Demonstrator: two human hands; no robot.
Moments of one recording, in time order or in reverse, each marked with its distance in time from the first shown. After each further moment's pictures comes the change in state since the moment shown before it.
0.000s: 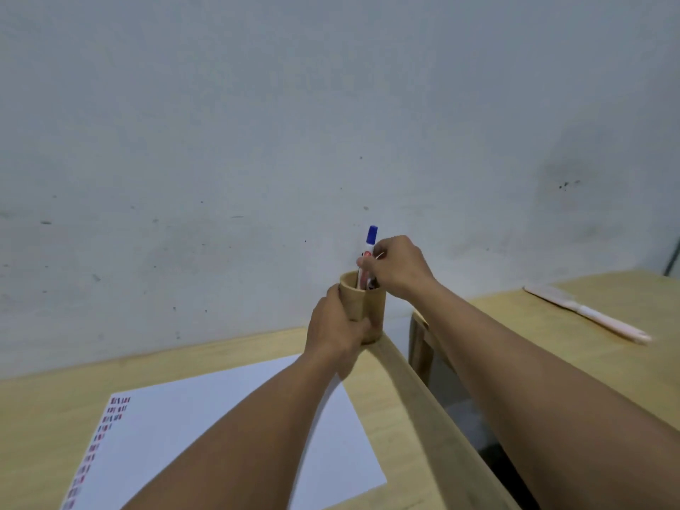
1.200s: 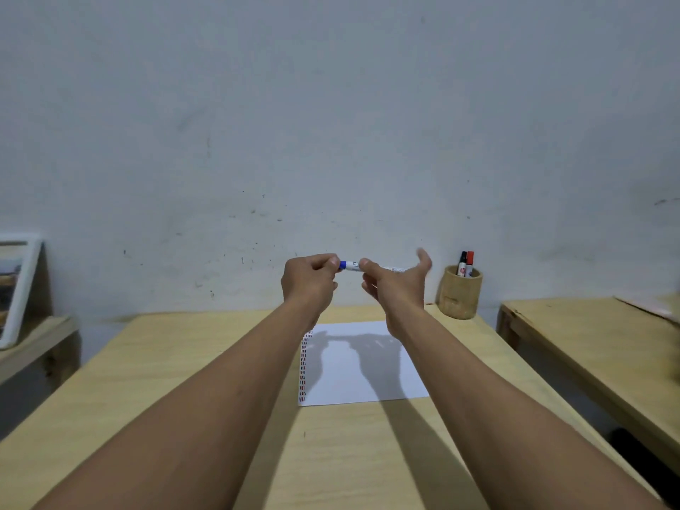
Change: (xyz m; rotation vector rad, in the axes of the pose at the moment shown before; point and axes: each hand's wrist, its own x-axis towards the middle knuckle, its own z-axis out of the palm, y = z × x) left_hand -0.153 -0.001 -0.247 -0.453 0.420 -0.160; right_hand -0.199 -0.168 0.084 1.082 -0.057 0.255
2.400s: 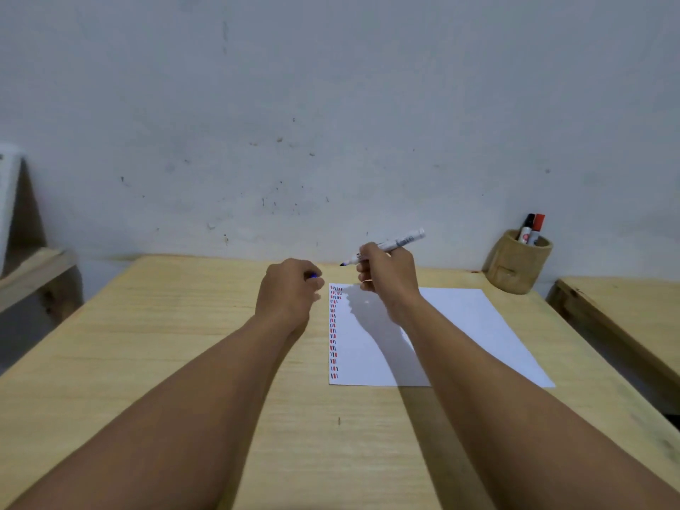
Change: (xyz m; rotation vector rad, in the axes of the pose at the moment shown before) left_hand 0.052 -0.114 -0.070 0.619 -0.048 0.074; right_hand 0.044 0.094 0.049 -0.328 -0.151 0.051
